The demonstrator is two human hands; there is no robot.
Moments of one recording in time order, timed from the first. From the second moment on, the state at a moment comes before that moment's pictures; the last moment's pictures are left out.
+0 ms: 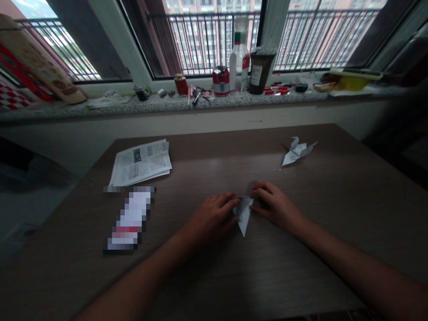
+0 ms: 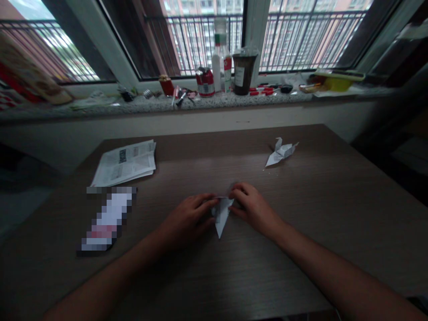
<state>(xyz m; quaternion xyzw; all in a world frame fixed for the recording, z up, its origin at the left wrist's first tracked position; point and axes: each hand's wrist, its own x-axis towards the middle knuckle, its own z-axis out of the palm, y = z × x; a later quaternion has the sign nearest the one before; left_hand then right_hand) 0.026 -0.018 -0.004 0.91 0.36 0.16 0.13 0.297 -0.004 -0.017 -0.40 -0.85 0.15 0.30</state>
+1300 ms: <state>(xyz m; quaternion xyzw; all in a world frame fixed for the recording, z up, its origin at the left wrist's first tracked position) 0.019 -0.009 -0.004 0.88 0.41 0.18 0.14 0.296 -0.002 -0.019 -0.37 -0.87 0.17 0.27</state>
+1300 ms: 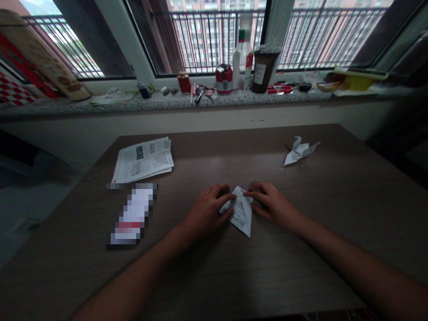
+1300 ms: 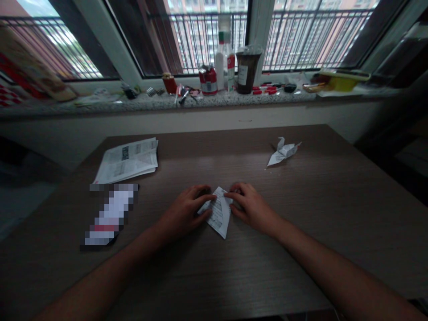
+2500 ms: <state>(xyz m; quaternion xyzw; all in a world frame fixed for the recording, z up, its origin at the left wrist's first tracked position) 0.023 -0.010 -0.006 0.90 0.34 0.17 0.20 0.308 -0.007 0.003 -0.29 -0.90 0.28 0.19</state>
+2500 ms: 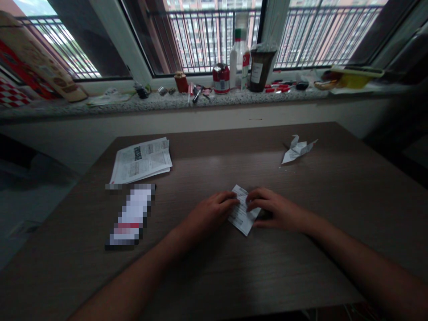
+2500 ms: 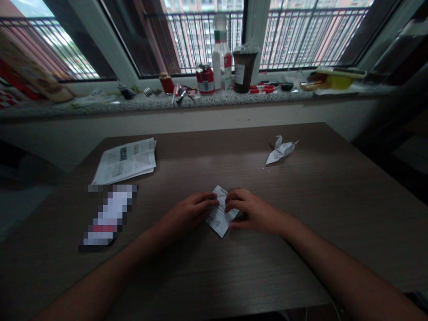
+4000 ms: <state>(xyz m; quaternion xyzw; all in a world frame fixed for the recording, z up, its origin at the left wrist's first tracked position) 0.026 -0.008 0.001 0.91 0.33 0.20 0.17 0.290 -0.003 -0.013 -0.36 -0.89 0.14 0.23</state>
